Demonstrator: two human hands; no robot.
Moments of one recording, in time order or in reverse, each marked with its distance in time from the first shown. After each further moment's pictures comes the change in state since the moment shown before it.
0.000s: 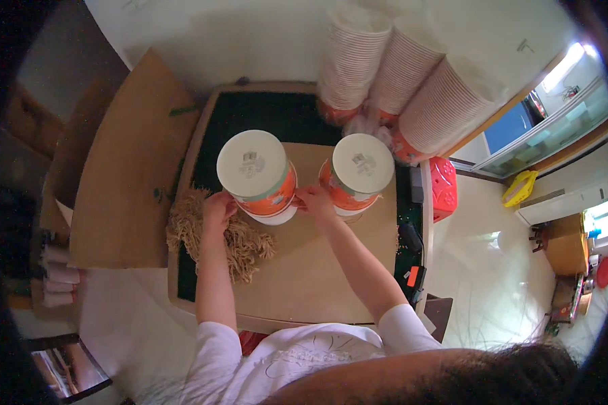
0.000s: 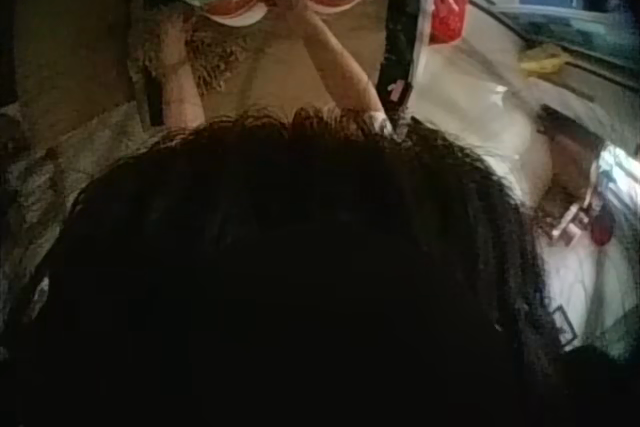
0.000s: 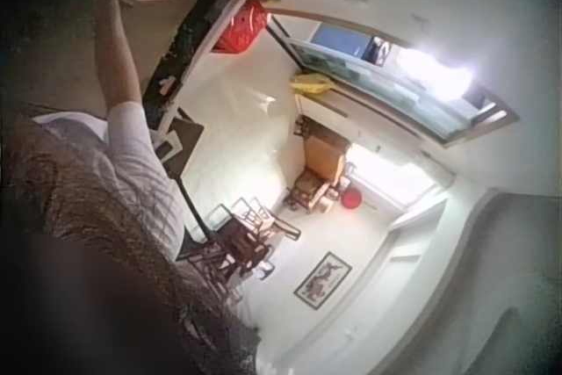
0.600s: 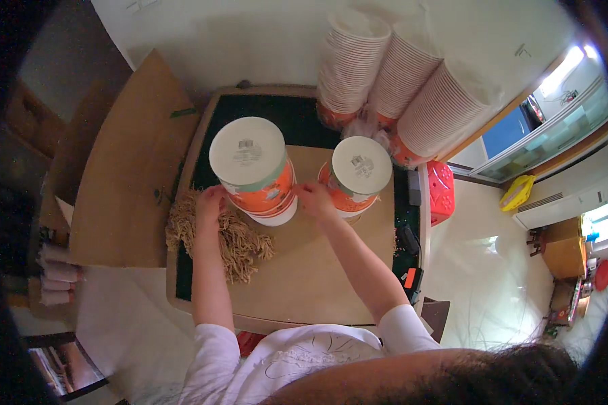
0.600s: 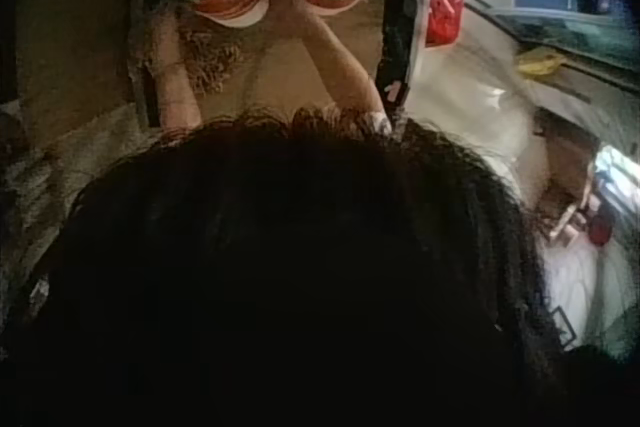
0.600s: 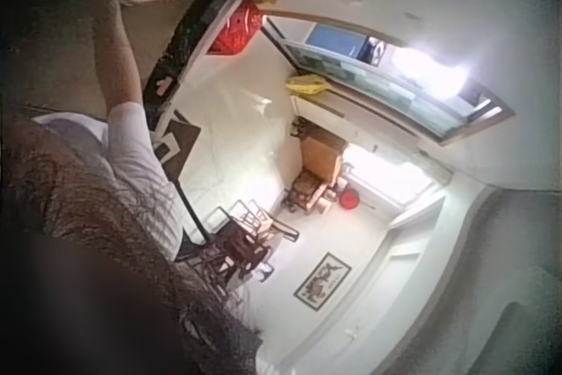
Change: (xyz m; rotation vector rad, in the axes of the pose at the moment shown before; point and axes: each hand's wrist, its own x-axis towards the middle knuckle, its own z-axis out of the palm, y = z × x) left_hand 0.001 0.012 -0.015 0.095 -0.009 0.114; right_hand -0.015 -0.026 0.013 -0.176 0.075 -0.206
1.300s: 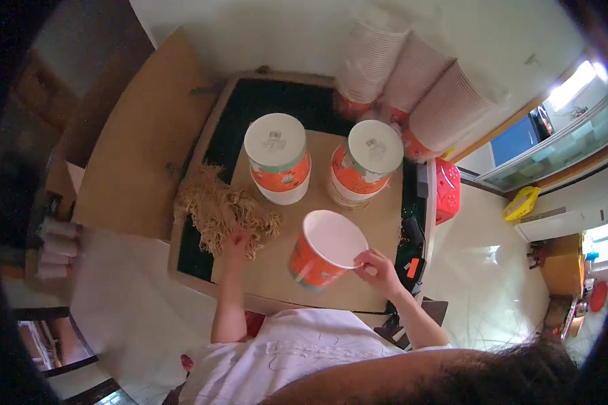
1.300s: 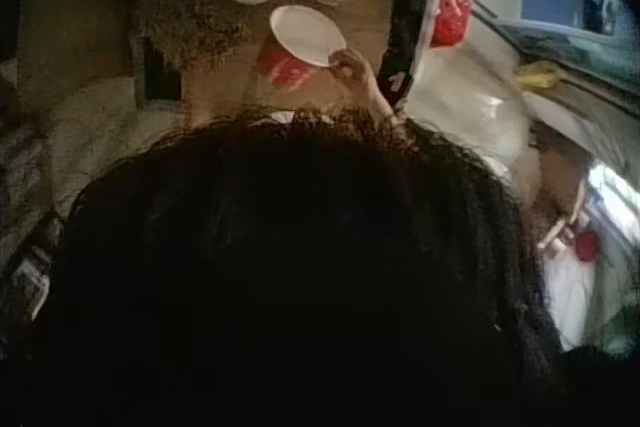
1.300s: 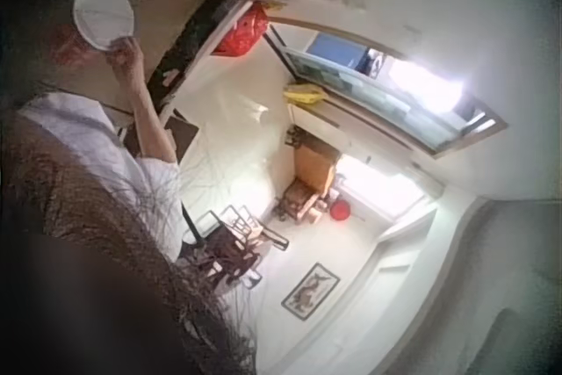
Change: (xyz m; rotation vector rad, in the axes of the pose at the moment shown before) left_hand -0.099 -0.183 -0.070 0.040 0.000 -0.029; right_hand -0.217 0.032 -0.105 -0.217 -0.261 -0.270
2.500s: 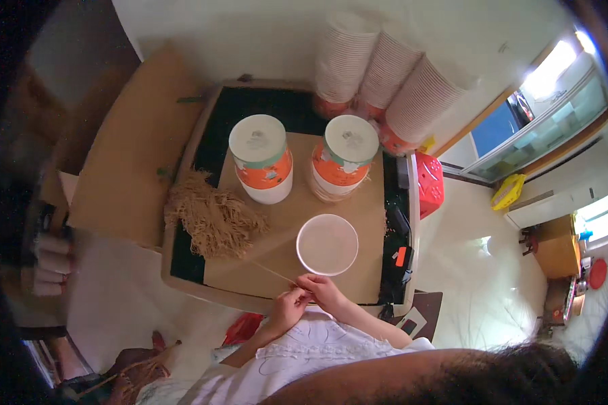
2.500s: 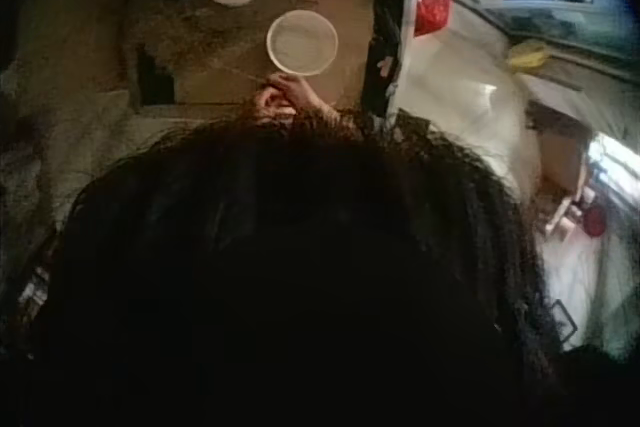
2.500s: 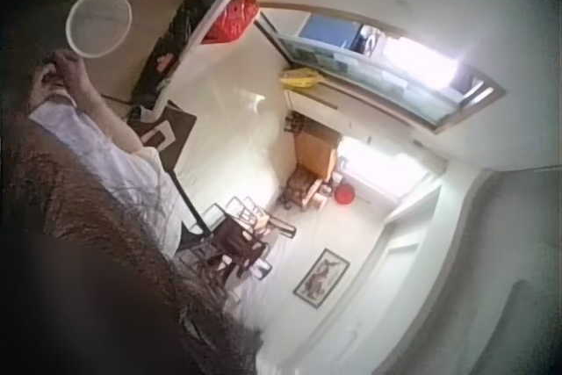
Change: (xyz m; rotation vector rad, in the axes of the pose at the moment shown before) left_hand -0.225 0.062 0.100 0.620 -0.425 0.532; right_hand -0.027 0.015 0.111 0.801 -0.016 0.620
